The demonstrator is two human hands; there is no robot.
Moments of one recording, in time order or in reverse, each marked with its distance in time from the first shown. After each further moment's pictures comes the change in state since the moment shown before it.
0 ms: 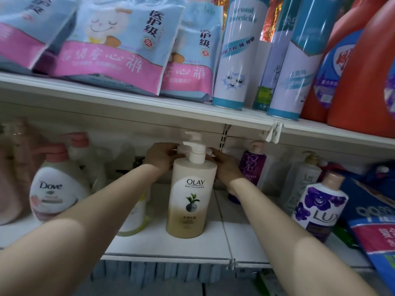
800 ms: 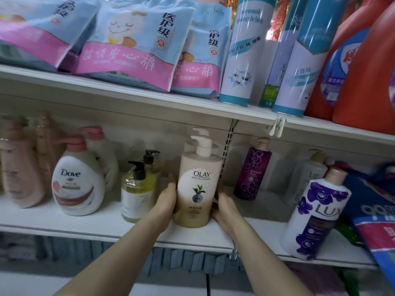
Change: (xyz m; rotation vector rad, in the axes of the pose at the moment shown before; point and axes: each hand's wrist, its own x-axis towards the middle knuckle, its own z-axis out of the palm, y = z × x) left_hand -0.075 -0.077 0.050 -0.477 0.092 -0.518; right_hand -0.062 0.075 0.036 0.524 0.058 0.343
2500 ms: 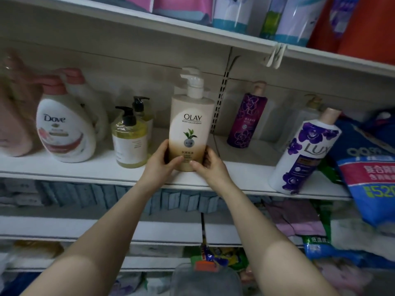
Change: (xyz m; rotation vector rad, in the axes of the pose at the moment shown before) left_hand -0.032 -0.048 -0.032 0.415 -0.166 0.536; right_hand -0.033 0.051 -0.024 -0.657 -0.063 -0.304
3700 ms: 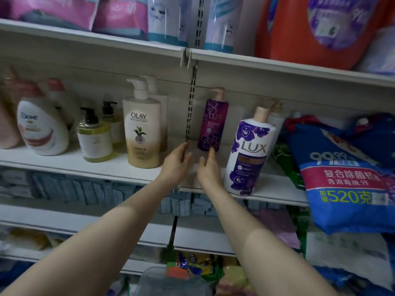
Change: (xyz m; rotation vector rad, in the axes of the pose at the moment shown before) left_hand -0.006 0.078 0.167 0.281 0.091 -0.030; right_hand -0.020 0.020 -0.112 -0.089 0.173 0.038
